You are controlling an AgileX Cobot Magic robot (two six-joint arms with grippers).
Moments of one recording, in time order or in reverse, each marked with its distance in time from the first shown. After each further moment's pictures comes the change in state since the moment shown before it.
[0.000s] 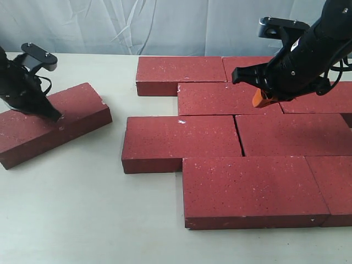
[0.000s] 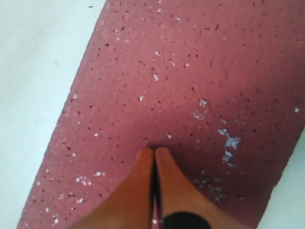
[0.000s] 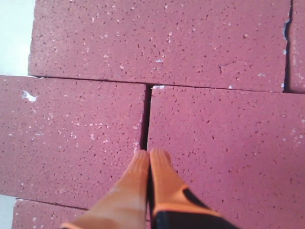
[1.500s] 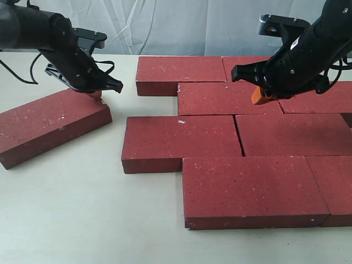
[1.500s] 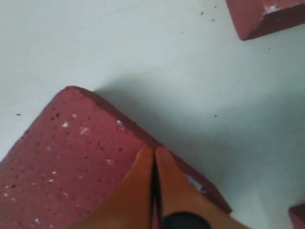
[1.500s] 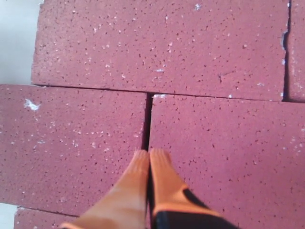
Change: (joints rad) left arm -0.237 0.188 -0.326 0.128 0.070 -0.596; right arm 0.000 0.000 0.000 0.000 -0.026 0.000
